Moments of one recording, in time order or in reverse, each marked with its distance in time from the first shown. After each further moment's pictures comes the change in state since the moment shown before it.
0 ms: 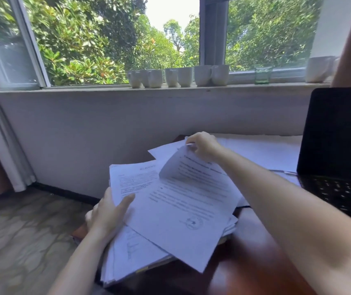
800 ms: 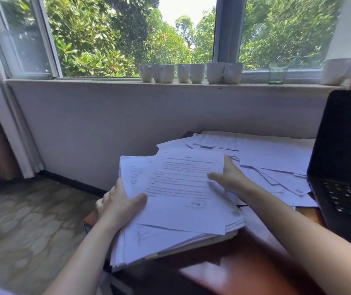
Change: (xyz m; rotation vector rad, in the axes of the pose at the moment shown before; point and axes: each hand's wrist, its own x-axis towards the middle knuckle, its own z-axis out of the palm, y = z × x) left_hand 0.003 -0.003 0.003 0.112 -0.039 -0.035; right_hand -0.082 0.011 0.032 0.652 -0.109 0.426
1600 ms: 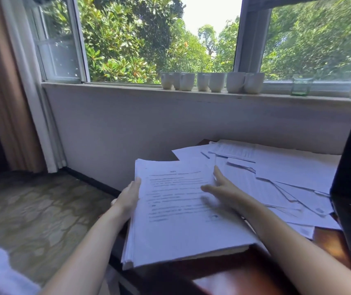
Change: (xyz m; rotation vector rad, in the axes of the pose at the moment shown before) left_hand 0.019 -0.012 -0.009 -0.529 -0.179 -0.192; right_hand 0.002 -0.013 0.030 0.034 -0.288 -0.095
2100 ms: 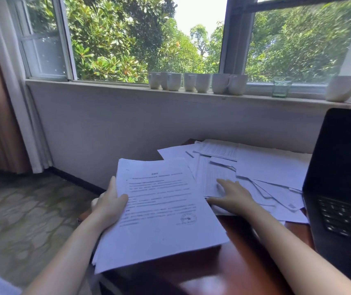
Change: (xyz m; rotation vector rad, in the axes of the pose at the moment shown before) left_hand -0.024 0.005 0.011 0.461 0.161 0.160; right_hand -0.032 0.033 -0.042 -0.680 0.151 0.145
